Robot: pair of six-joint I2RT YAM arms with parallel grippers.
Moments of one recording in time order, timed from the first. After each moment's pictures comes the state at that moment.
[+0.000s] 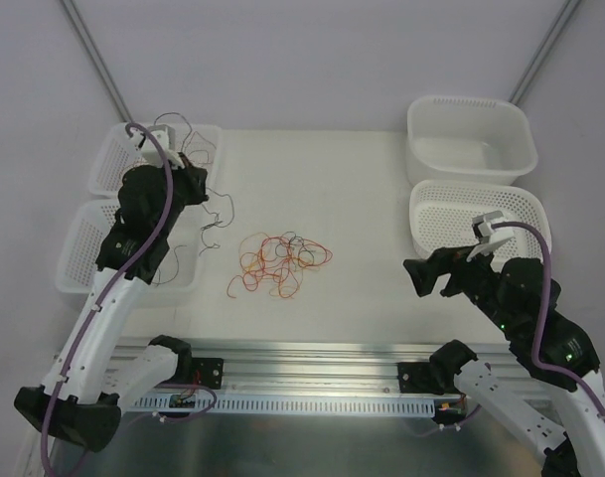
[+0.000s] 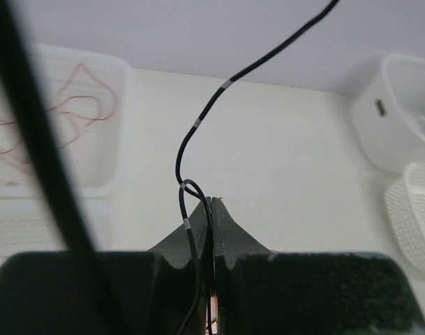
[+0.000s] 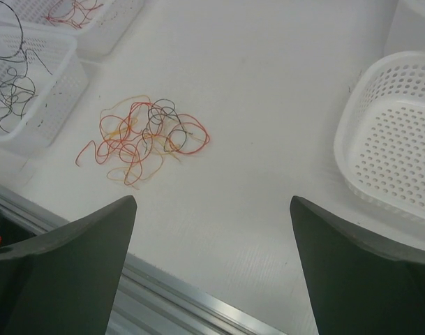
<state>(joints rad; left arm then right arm) -0.32 0.96 1.10 -0.30 -0.12 -0.29 0.60 0.46 1.04 -0.85 0.11 0.26</state>
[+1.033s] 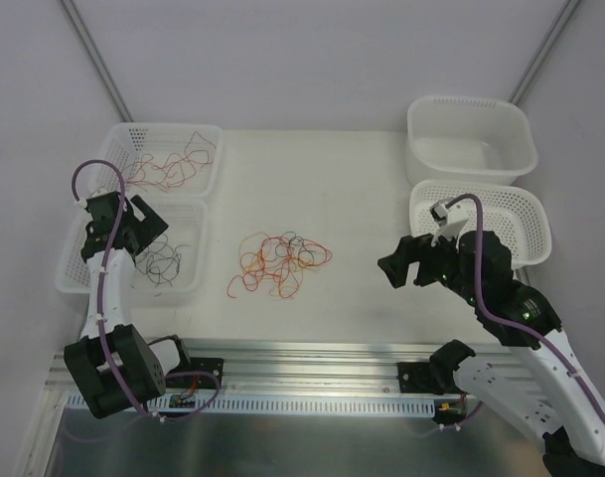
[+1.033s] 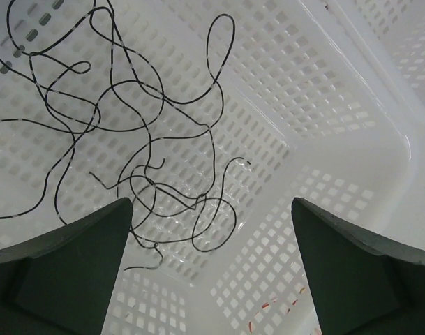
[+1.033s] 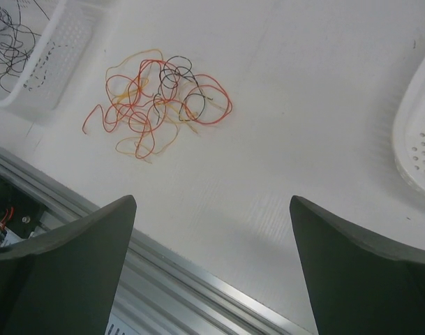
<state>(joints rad) 0.37 1.13 0.84 -0.50 0.00 -0.44 0.60 0.62 0.96 -0.77 0.00 0.30</state>
